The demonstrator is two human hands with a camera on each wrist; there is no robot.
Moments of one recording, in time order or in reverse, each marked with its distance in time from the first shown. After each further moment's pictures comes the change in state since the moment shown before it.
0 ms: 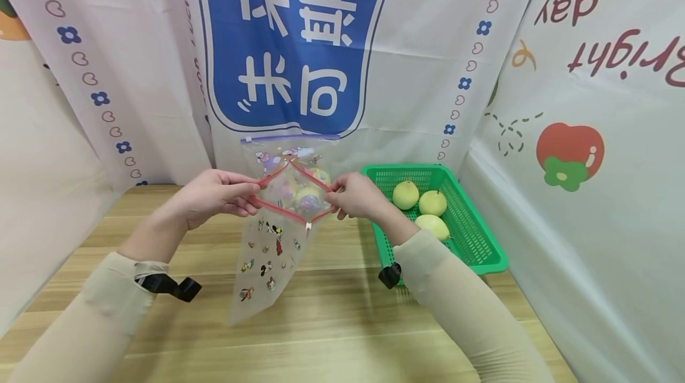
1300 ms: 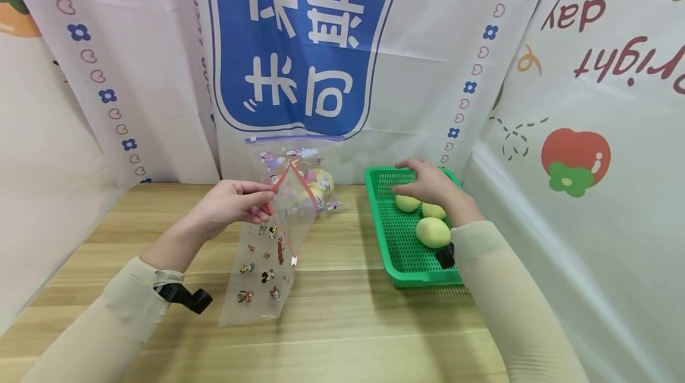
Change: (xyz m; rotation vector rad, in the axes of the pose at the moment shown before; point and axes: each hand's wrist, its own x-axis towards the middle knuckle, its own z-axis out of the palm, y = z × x) left_hand 0.004 -0.022 0.021 -0.060 0.070 0.020; right_hand -0.012 0.094 -0.102 -0.337 0.114 -0.044
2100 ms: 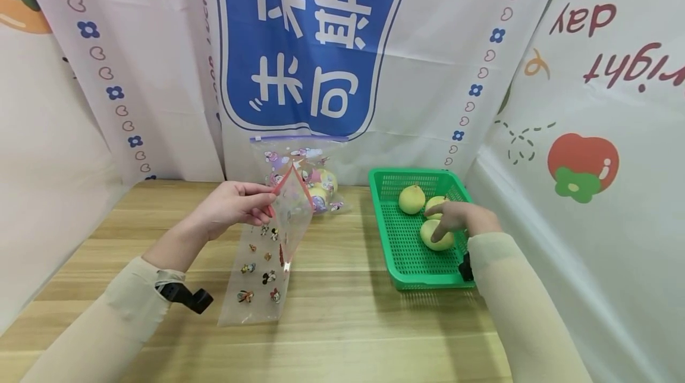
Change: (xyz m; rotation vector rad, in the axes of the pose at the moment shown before) left_hand -0.001 -0.009 -0.005 -0.030 -0.003 0.001; right_hand -0.029 0.065 0.009 -0.023 -0.519 0.311
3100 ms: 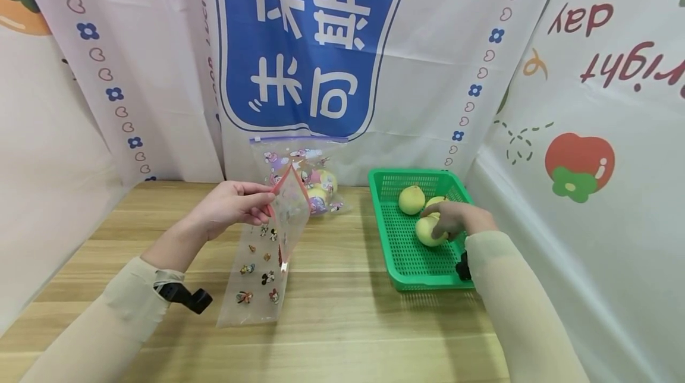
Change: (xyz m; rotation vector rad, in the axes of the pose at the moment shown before) left_hand 0.000 0.003 0.000 0.002 0.009 -0.010; right_hand 0.008 -0.002 0.001 0.014 0.035 -0.090
